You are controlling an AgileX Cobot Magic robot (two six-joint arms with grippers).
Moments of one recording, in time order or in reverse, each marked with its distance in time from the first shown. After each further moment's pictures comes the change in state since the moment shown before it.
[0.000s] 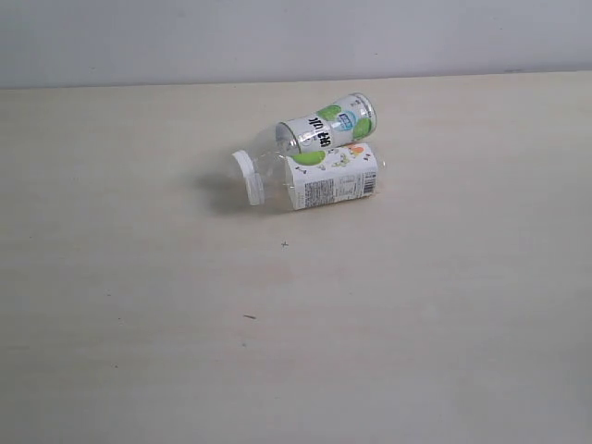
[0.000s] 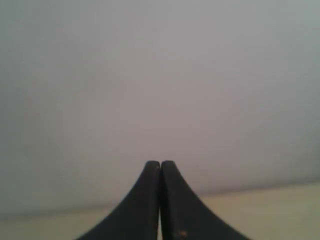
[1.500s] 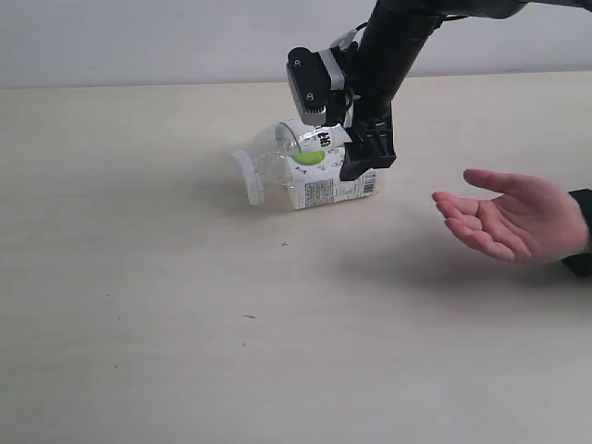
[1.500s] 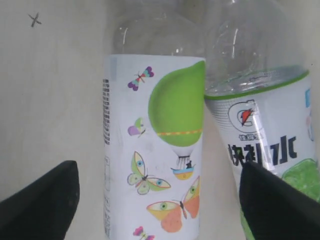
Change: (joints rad) left arm 0.000 0.000 0.000 0.000 0.000 0.002; right arm 0.392 1.079 -0.778 0.282 0.890 -1.746
